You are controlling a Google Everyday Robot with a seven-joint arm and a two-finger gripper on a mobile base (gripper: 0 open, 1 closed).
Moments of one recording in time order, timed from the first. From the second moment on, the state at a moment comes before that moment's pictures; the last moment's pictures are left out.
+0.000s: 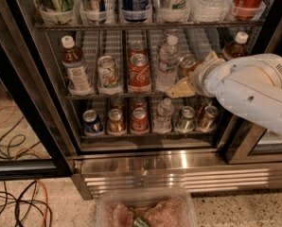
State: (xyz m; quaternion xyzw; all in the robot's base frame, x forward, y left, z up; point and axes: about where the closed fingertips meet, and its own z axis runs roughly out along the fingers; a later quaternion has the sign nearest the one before) arm 0.648 -0.159 0.856 -0.33 0.79 -0.08 0.50
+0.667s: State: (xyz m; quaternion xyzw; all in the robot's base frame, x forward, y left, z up) arm 0.649 -0.157 0.853 -0.33 0.79 -0.08 0.51
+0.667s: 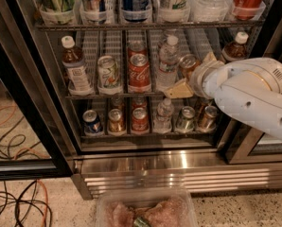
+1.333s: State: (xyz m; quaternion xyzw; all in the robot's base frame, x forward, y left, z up) arm 0.687 -0.127 0.836 -0.36 0.79 -0.07 0.50
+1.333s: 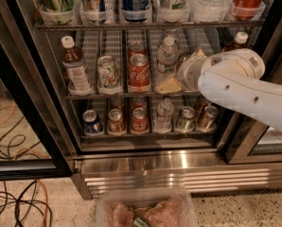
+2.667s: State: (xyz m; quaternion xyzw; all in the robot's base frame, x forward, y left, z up) arm 0.687 -0.127 0.836 -0.36 0.79 -0.07 0.50
